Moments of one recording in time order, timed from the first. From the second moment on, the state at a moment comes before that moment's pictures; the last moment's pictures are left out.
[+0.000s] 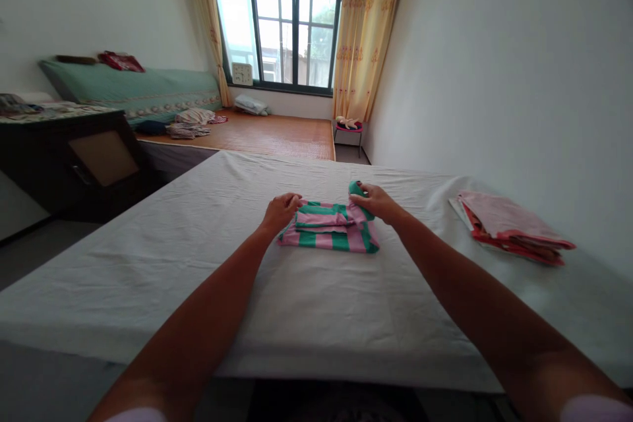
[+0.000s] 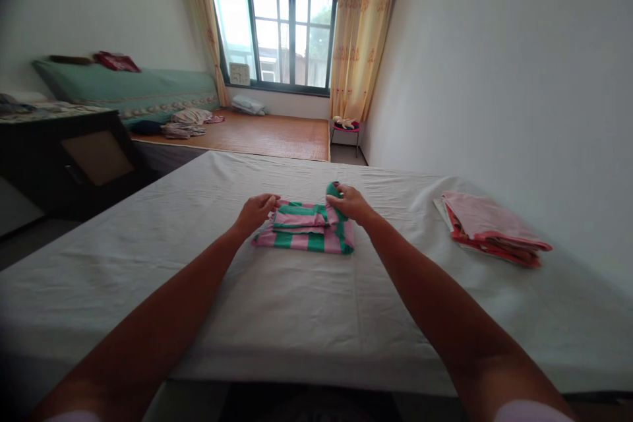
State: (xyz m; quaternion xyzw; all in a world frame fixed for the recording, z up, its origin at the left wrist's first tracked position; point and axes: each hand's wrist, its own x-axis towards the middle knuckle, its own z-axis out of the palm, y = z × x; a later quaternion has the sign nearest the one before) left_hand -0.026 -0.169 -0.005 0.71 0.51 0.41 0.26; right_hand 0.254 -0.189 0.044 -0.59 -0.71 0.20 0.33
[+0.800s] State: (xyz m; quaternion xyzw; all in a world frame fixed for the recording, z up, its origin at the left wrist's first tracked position) left_hand -0.029 -0.179 0.000 0.80 0.54 0.28 0.00; right_hand 0.225 -0.189 -0.030 -0.43 -0.88 0.05 0.22
